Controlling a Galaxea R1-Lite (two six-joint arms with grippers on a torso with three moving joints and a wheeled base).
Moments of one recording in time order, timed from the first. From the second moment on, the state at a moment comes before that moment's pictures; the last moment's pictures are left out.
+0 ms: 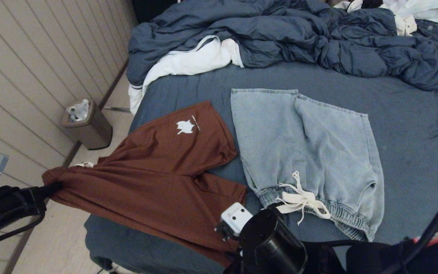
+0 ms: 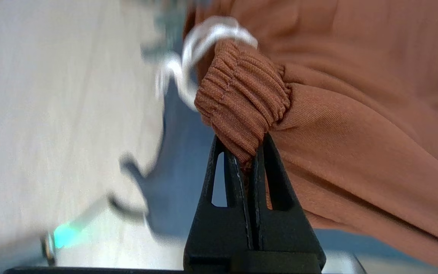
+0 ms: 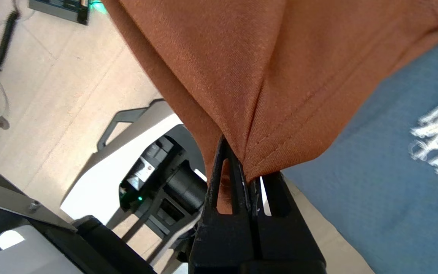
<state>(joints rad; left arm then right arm) 0.35 1.57 -0.35 -0.82 -0.48 -0.07 1.03 1.81 -0.76 -0.27 -0.26 0.22</state>
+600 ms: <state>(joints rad) 0.34 1.38 -0.24 -0.60 -0.55 0.05 1.03 1.64 -0.78 -0.11 -0.25 0.22</state>
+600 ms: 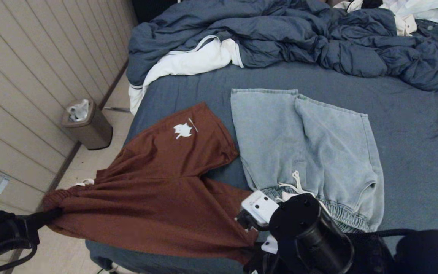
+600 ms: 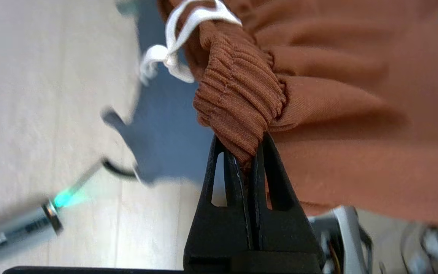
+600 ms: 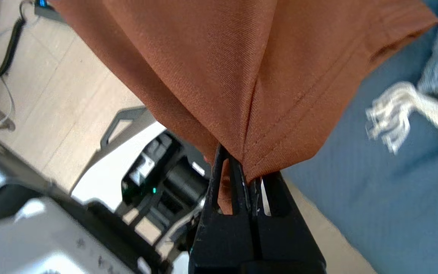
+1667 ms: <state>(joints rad) 0.34 1.11 -0.46 -0.11 -0.59 0.04 0.88 1.60 -1.03 -0.03 -0.23 0.22</state>
